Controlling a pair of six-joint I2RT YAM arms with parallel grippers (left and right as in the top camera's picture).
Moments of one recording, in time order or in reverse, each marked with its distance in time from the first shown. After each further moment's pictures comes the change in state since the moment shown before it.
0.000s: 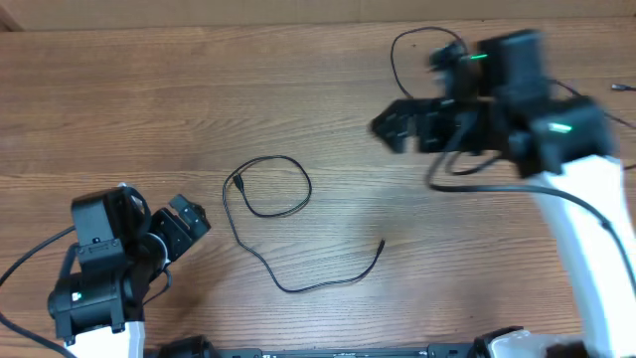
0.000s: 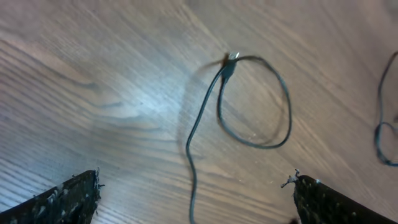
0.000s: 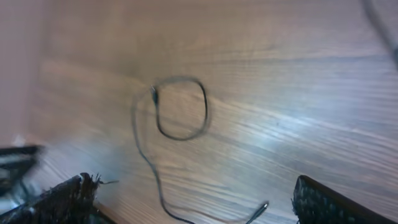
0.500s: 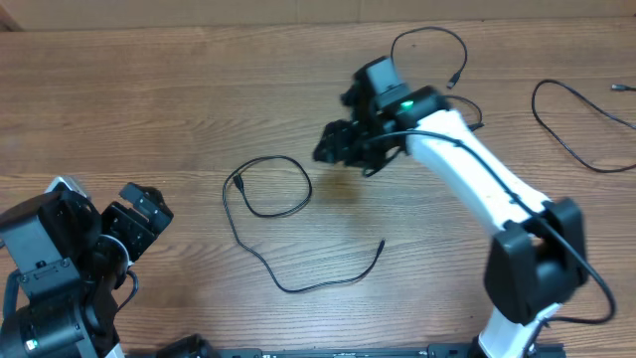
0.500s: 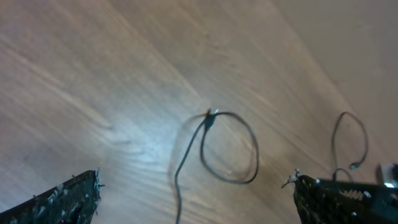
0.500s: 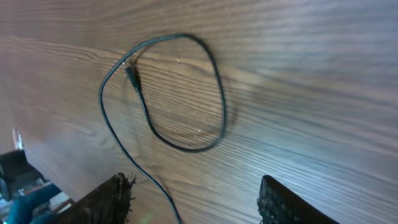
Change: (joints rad) left arm 0.138 -0.003 0.284 -0.140 -0.016 0.025; right arm 0.174 0.404 -0.114 0.285 -0.073 0.275
